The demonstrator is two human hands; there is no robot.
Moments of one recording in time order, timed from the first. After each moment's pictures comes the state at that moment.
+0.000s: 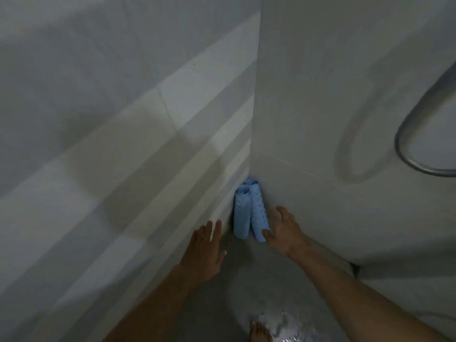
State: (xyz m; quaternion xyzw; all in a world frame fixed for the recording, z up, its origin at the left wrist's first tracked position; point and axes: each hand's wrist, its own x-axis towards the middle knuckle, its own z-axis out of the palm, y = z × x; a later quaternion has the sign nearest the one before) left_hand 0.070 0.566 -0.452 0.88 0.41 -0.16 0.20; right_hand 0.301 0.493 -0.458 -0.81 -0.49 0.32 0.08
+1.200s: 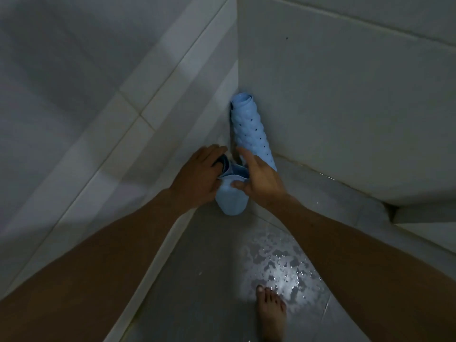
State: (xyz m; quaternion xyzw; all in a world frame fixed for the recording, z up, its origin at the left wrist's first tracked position) left_hand 0.132 0.671 -0.743 0.98 0.18 0.01 0.10; right_hand 0.292 0.557 -0.782 -0.76 -0.55 0.23 0.25
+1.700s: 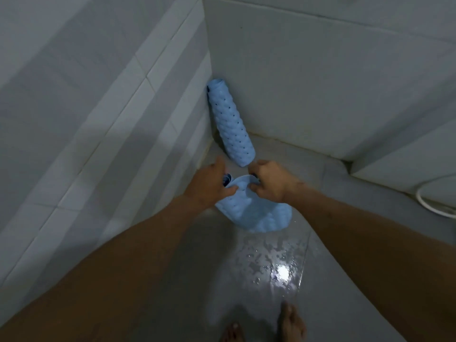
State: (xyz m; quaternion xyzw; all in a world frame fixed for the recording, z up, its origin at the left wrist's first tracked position) left_hand 0.076 0.501 -0.680 0.90 0.30 -0.01 0.32; right_hand 0.237 0.386 -0.677 -0.77 -0.59 0.25 0.06
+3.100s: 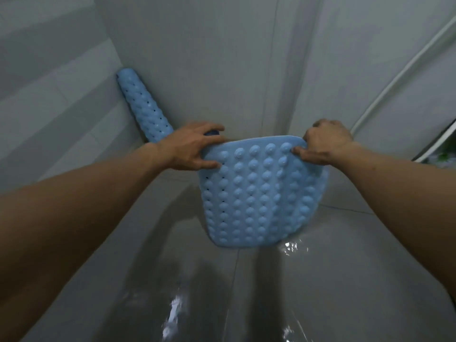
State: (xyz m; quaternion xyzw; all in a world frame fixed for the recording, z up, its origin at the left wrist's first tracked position) left_hand 0.202 0.287 -0.799 1.00 -0.03 0.03 -0.03; right_hand 0.407 0.029 -0.793 -0.91 -0.40 -0.02 -0.11
